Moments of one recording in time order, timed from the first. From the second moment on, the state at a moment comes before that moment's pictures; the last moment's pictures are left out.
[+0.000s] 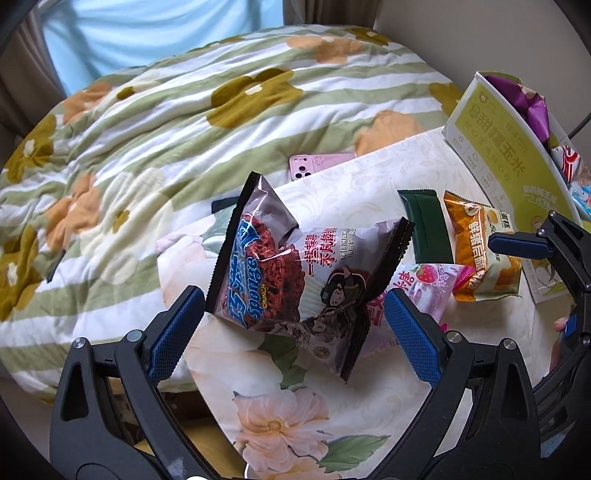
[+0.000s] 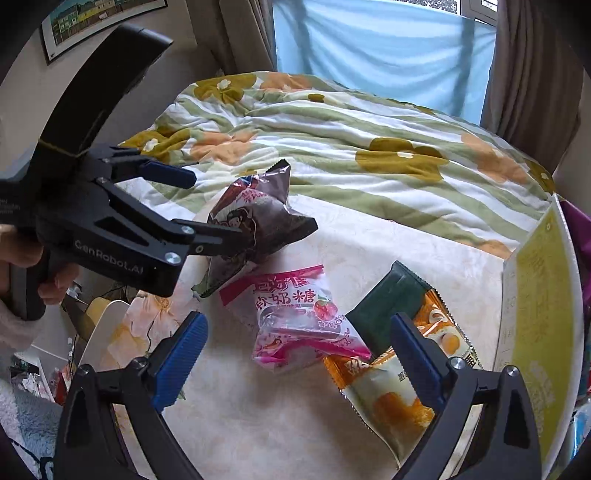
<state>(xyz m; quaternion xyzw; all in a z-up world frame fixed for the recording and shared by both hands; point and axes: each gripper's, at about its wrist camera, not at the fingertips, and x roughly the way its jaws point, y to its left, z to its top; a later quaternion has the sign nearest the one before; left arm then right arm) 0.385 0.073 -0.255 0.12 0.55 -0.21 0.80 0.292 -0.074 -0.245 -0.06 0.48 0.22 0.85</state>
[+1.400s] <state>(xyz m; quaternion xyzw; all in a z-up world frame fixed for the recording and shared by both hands) 0.379 0.108 -0.292 0.09 0.57 -0.20 0.79 0.325 -0.034 -0.315 -0.12 0.53 0.25 0.80</state>
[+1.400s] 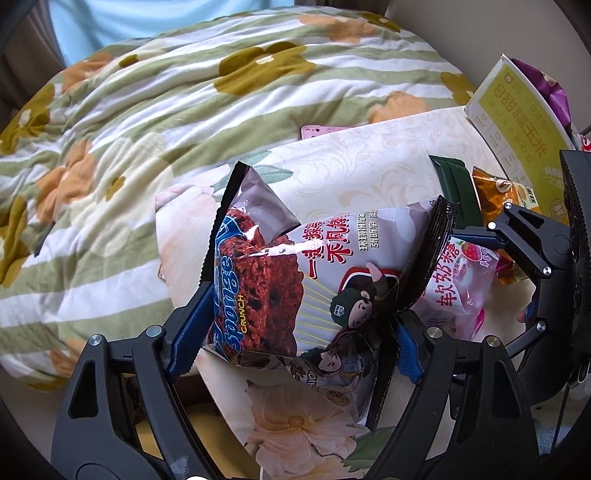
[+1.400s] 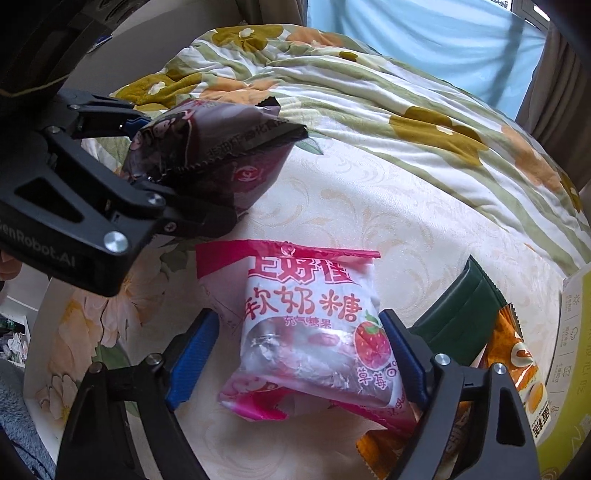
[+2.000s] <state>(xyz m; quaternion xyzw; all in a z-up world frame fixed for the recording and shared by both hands) 0.344 0.129 -0.256 0.06 0.55 -0.17 0.82 0.304 -0.038 -0.291 -0.07 0.51 0.21 0.83</state>
